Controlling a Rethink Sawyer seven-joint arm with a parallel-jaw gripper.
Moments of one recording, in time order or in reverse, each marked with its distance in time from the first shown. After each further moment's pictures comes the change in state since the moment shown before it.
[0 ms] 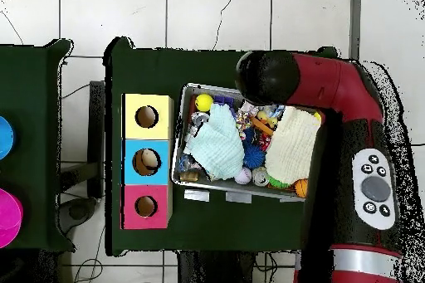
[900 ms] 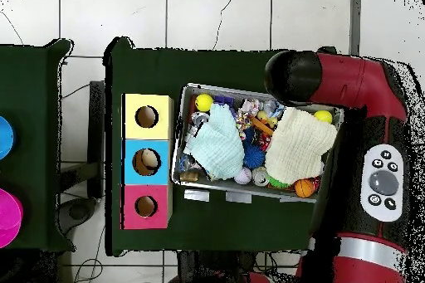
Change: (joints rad) arm 0.023 0.107 -0.169 -0.147 -0.079 0.048 0.000
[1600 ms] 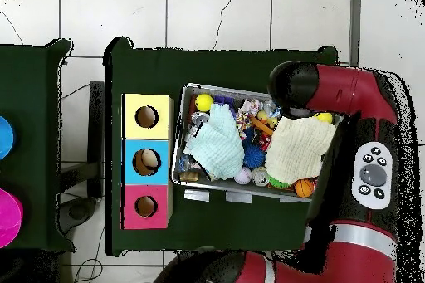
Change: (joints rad) arm 0.010 0.085 -0.066 -0.012 0.014 0.073 0.000
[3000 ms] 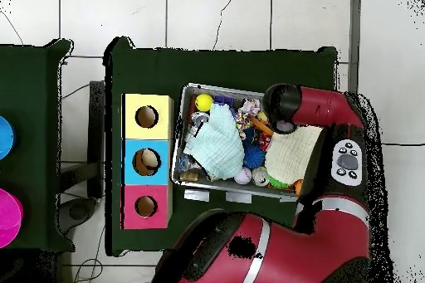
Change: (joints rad) arm -0.002 0.203 -0.051 -0.001 0.067 -0.067 0.000
